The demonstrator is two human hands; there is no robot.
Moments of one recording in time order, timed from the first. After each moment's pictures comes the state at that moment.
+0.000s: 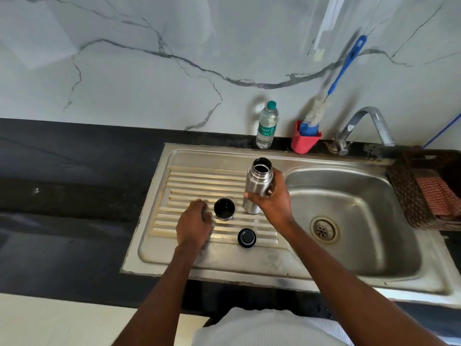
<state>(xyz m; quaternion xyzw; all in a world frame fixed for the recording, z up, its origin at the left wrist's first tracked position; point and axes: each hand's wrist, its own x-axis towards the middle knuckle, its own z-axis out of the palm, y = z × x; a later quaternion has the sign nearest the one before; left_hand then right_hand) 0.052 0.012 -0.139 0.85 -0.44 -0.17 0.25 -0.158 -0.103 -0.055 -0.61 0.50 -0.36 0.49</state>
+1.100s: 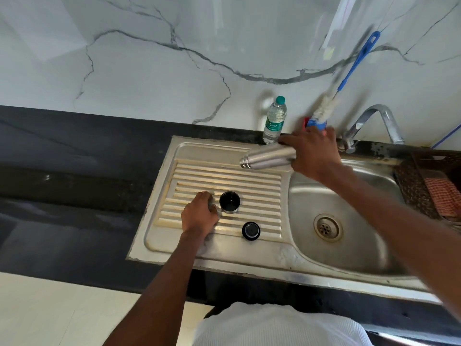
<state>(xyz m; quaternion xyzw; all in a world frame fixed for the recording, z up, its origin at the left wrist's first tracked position) 0.054 0.008 -0.134 0.84 -0.48 -0.13 0.20 -0.189 -0.181 0.063 -0.89 0.45 0.01 -0.08</state>
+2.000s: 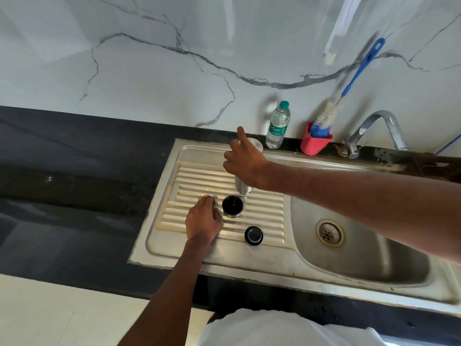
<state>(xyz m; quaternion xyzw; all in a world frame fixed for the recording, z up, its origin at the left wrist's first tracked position) 0.047 0.012 -0.143 0.84 -0.49 -0.09 0.22 -0.050 -0.133 0.057 -0.90 0.14 0.24 -0.34</state>
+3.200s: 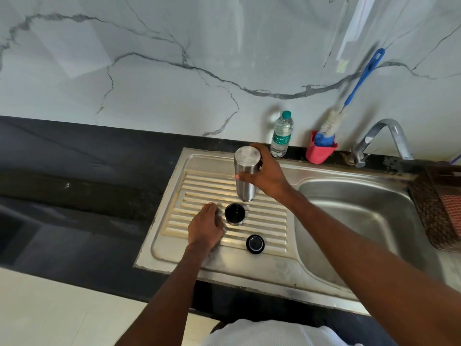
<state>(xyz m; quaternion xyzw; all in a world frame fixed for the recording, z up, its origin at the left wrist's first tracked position) 0.051 0.013 -0.139 0.84 -0.50 -0.13 0.18 -0.103 -0.168 -0.012 -0.75 0.37 -0.28 0.48</state>
